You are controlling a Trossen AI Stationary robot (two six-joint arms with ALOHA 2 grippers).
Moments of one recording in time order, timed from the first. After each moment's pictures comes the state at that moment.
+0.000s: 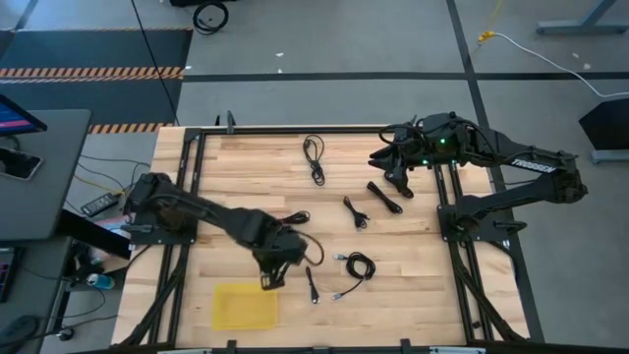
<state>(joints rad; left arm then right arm) -0.37 1.78 1.63 -1.23 0.07 -0.58 -0.18 1.01 1.20 -0.64 -0.02 0.26</state>
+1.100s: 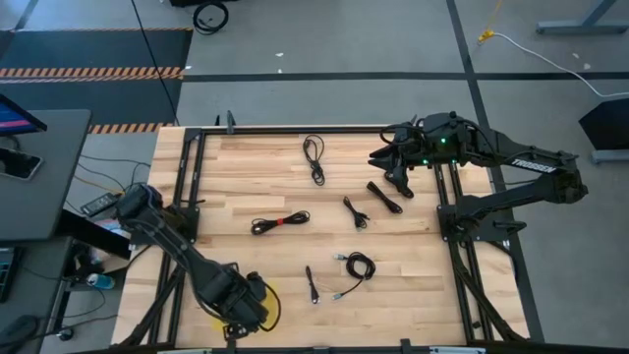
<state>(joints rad) -0.73 1.77 1.49 -1.15 0.17 -0.97 -0.19 1.01 1.20 -0.63 -0.02 0.24</state>
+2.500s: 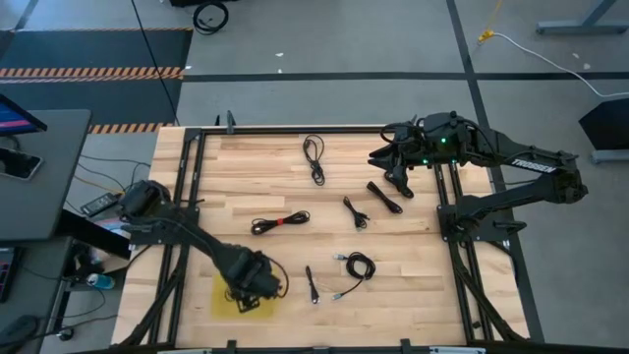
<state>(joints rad) -0.55 1.77 1.23 -1.08 0.19 -0.93 -0.19 1.01 1.20 -0.62 -0.02 0.26</state>
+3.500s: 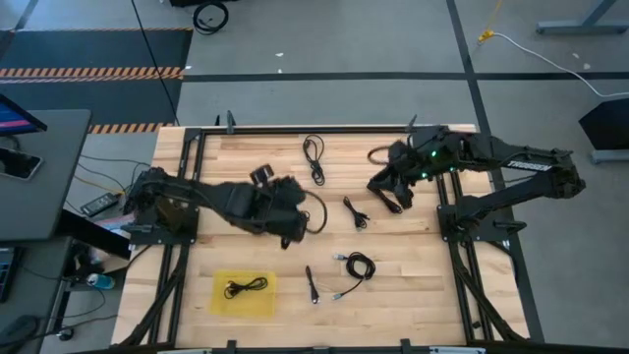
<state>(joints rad) -0.26 1.77 1.92 -1.40 -0.76 -0.58 -0.08 1.05 1.19 -0.77 -0.13 0.34</state>
